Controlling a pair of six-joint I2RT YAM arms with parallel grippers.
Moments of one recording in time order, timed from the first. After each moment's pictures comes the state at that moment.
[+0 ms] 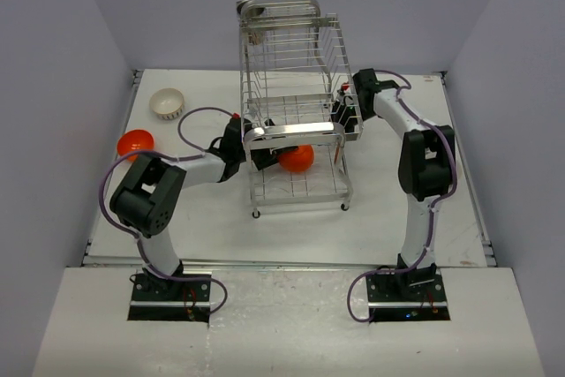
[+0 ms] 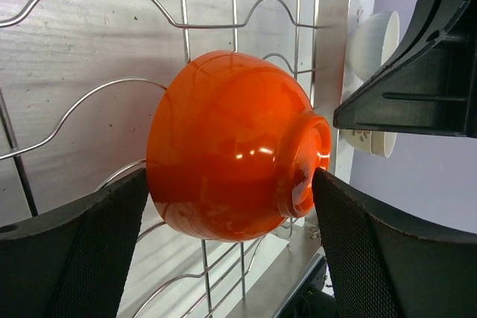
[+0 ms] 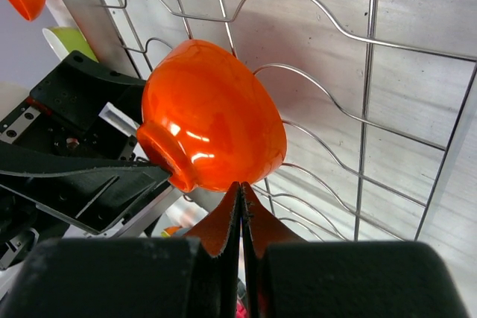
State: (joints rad) left arm -0.49 1.79 0.93 0.32 0.31 -1.01; right arm 0.20 2.12 1.76 -0.93 -0.70 0.48
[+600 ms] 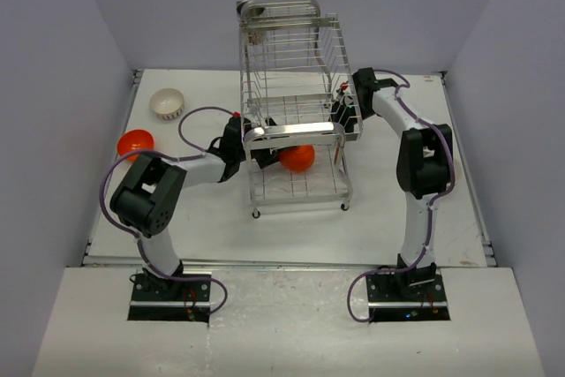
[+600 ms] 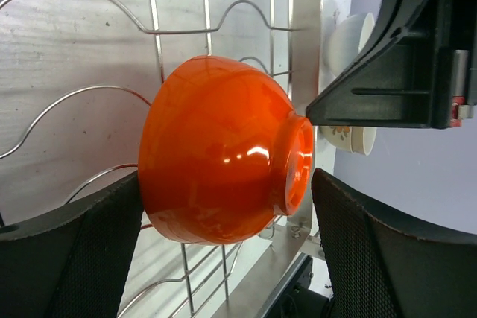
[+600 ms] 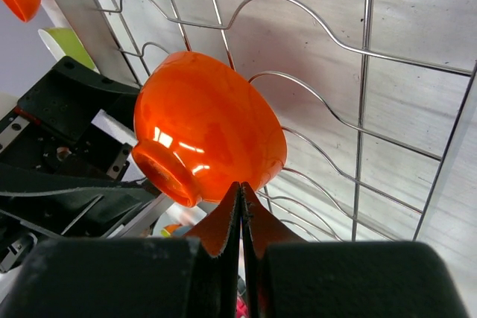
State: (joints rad) left arm -0.49 1.80 0.93 0.39 0.34 -1.05; right arm 0.20 2.16 1.81 -0.97 -0.69 0.47
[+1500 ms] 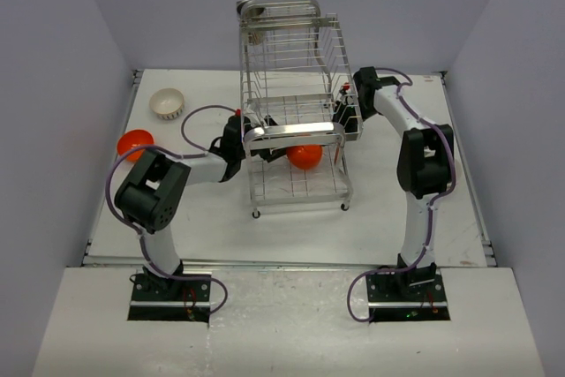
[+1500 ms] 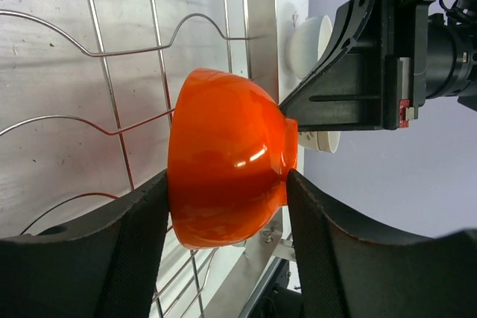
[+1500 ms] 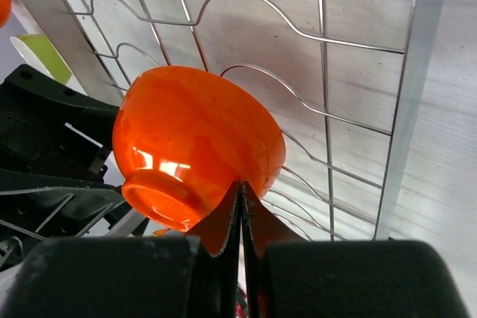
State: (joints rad) left arm -0.49 1.83 0.93 0.52 0.40 -1.11; right arm 0.20 2.16 1.84 -1.03 -0.63 0.44
